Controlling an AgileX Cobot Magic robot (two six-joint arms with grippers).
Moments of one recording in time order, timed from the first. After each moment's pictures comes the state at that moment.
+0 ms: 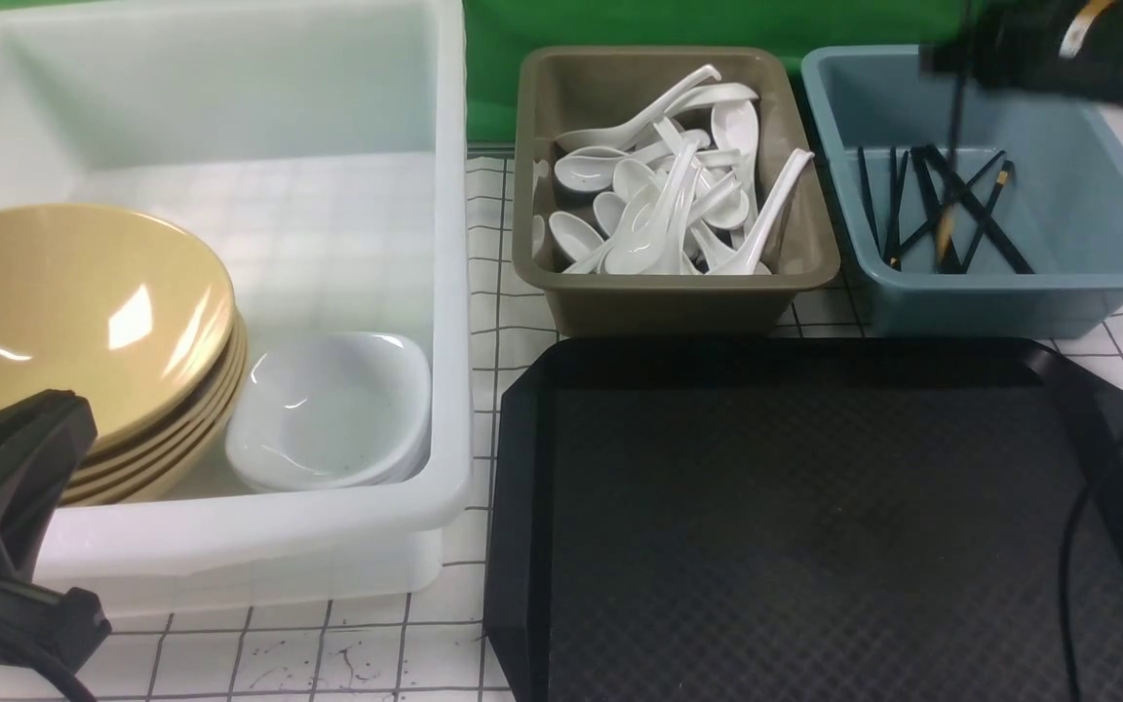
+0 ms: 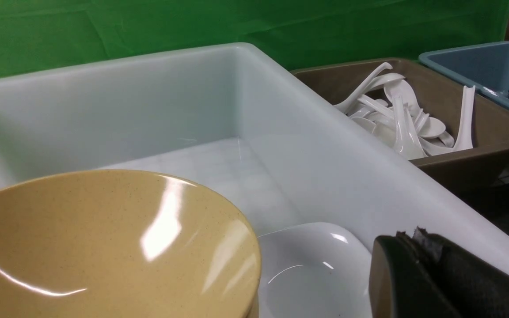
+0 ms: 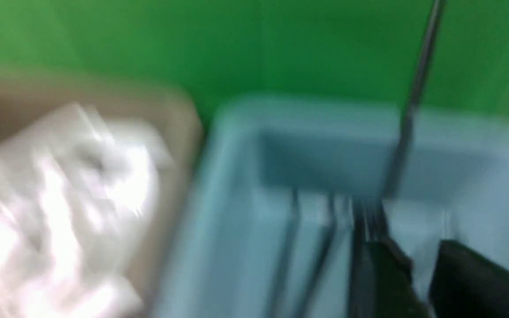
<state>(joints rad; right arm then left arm) 0.07 1.93 -1.51 -0.25 0.27 0.22 -0.34 0.40 -0.33 0.32 0.19 -0.28</state>
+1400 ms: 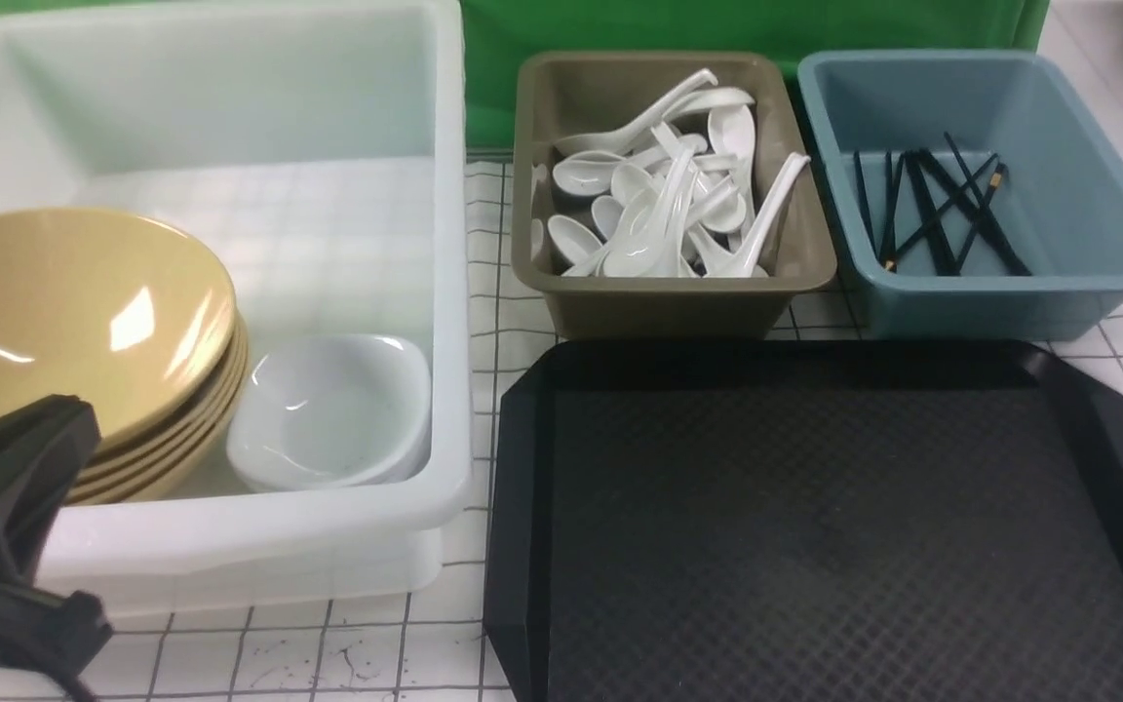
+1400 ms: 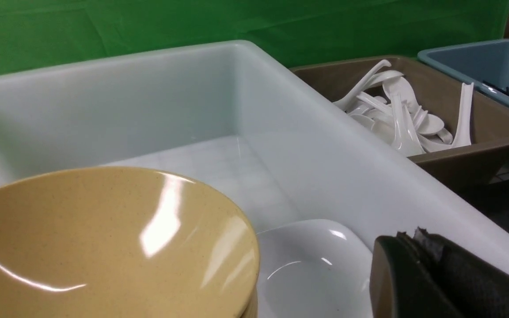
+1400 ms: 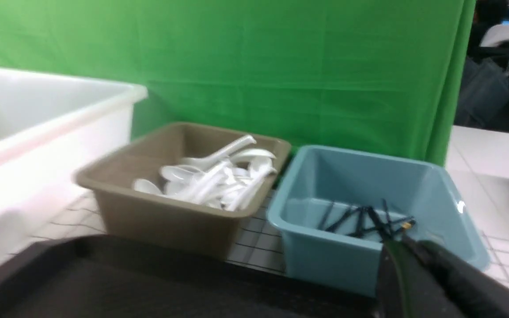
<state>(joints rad) 0.18 0.02 -0.11 -0.11 0.12 0.04 -0.34 0.39 -0.33 0.32 0.21 -0.28</state>
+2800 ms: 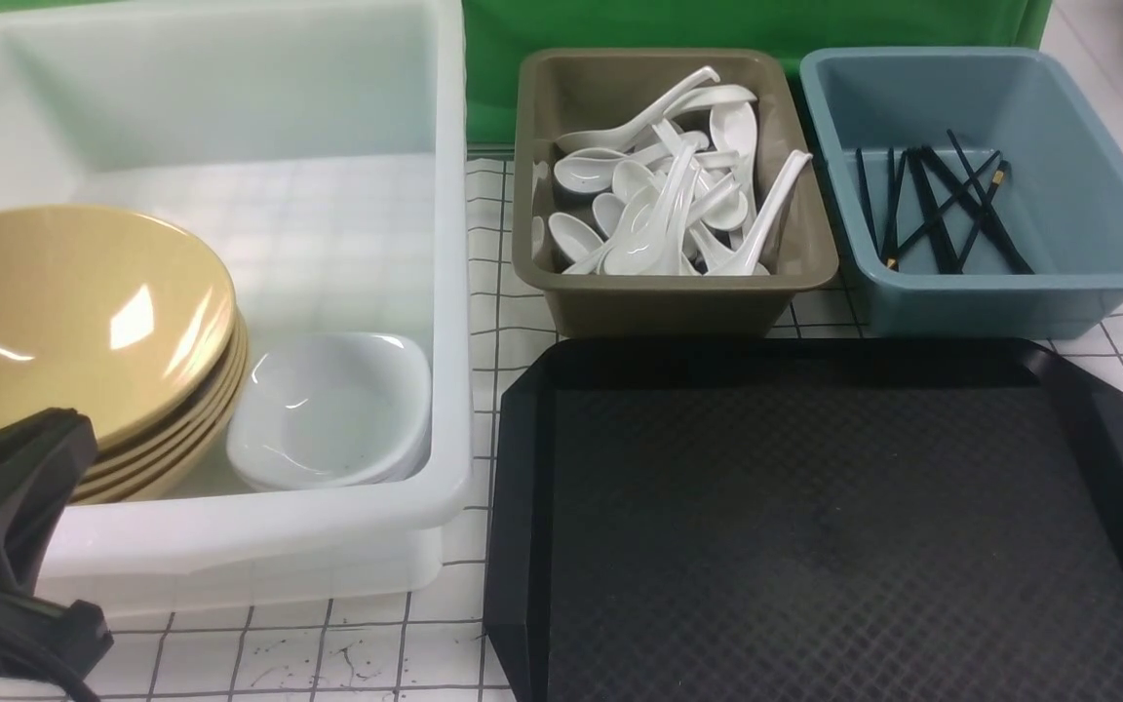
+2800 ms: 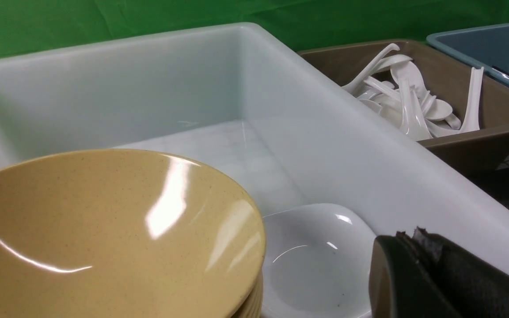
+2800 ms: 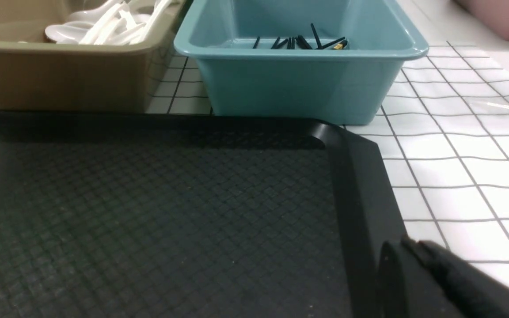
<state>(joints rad) 0.00 -0.01 0.03 -0.03 0.31 0.05 -0.34 0.37 -0.31 0.32 0.23 -0.28</state>
